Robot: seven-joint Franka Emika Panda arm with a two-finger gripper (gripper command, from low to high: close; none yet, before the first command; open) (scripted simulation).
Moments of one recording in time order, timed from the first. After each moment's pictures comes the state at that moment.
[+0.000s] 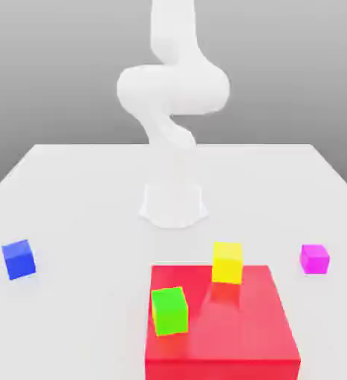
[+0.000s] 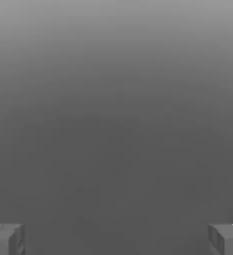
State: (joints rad) arm 0.07 -0.72 0.02 -2.35 0.01 2.35 0.73
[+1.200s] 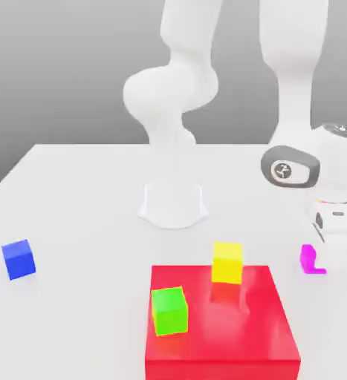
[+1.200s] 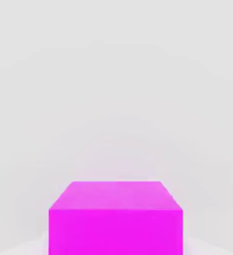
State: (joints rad) arm 0.77 0.28 0.12 -2.75 -0.28 3.03 0.39
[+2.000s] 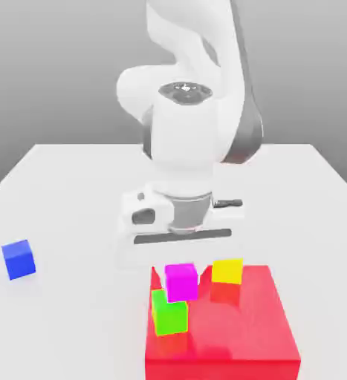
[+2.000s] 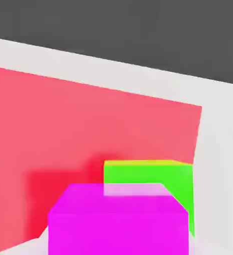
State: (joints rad) arm -0.06 -0.03 -0.12 -2.70 -0.06 2.74 0.79
